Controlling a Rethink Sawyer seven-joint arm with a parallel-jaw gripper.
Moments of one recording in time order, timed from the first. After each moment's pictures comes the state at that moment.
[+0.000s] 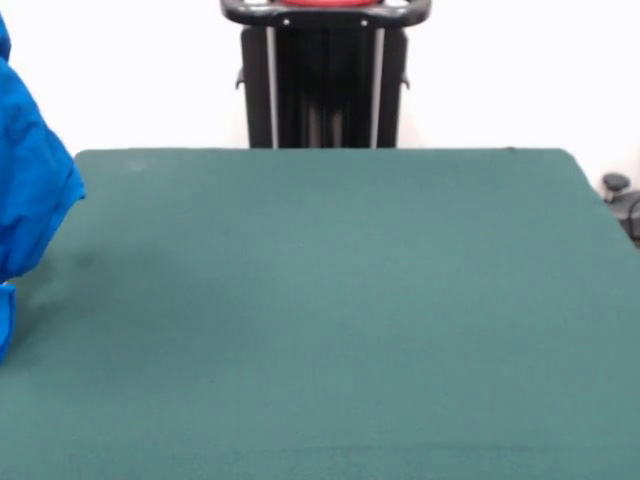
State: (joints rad) arm -0.80 -1.15 0.21 1.81 -0.44 0.46 1.79
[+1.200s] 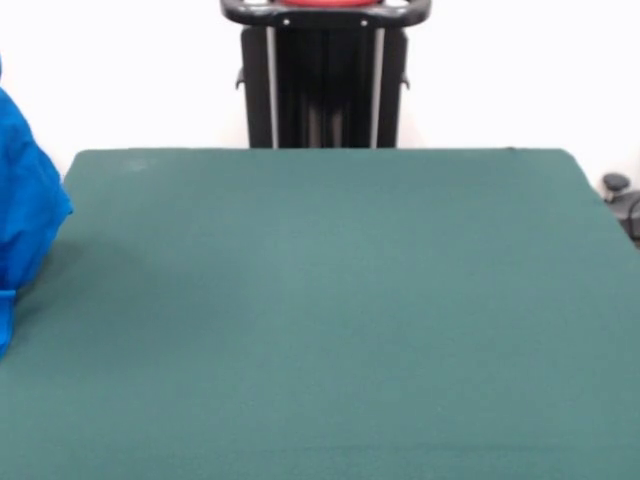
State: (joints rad) arm -0.85 -1.12 0.25 1.82 -0.53 0.46 1.79
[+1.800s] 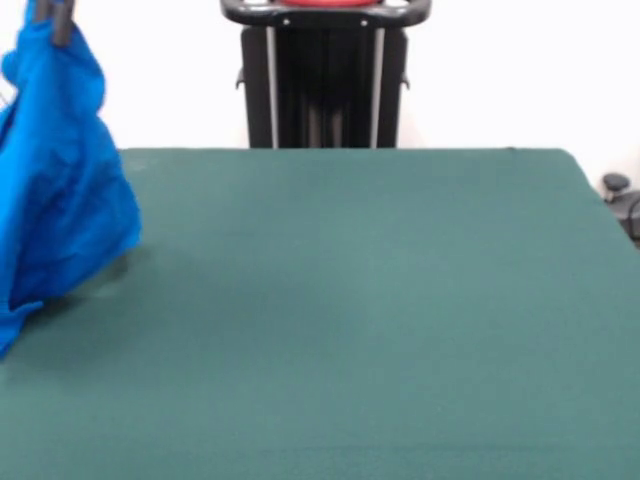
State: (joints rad) arm -0.68 -1.12 0.23 1.89 -0.53 0.43 1.79
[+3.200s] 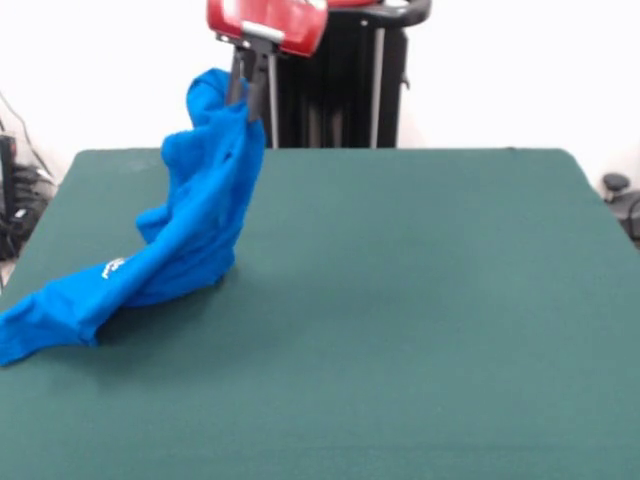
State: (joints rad) arm -0.30 -0.95 0.00 1.91 -0.50 0.21 1.79
